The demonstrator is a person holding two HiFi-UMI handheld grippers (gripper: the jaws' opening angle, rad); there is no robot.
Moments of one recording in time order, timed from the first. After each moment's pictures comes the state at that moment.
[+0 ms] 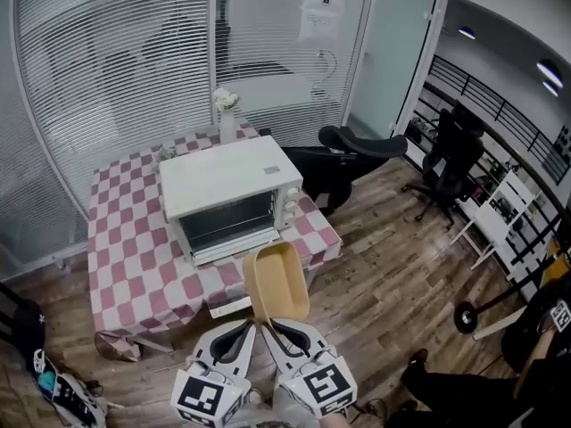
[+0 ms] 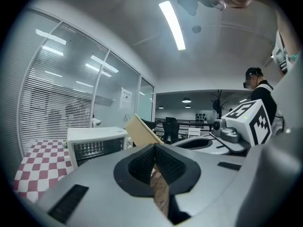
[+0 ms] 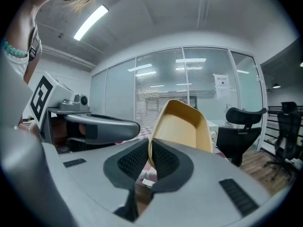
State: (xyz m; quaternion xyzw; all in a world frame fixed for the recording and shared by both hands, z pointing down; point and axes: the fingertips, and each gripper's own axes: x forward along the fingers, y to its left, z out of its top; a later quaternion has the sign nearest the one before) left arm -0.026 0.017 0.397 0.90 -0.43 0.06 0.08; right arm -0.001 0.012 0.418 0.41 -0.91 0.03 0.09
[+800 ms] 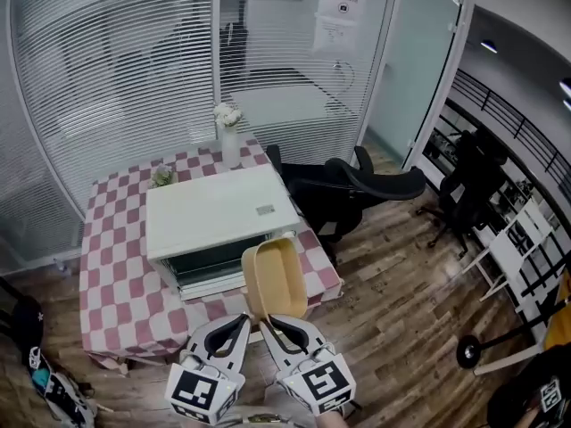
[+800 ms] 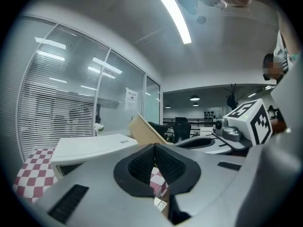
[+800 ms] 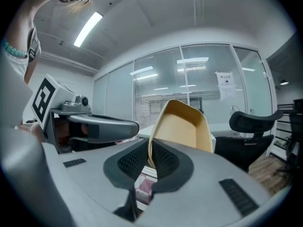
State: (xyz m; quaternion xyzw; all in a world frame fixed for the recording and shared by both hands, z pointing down) left arm 0.019 -0.134 0.379 0.87 -0.48 0.05 0.05; right arm 0.051 -0.137 0.403 0.37 -0.93 0.03 0.07
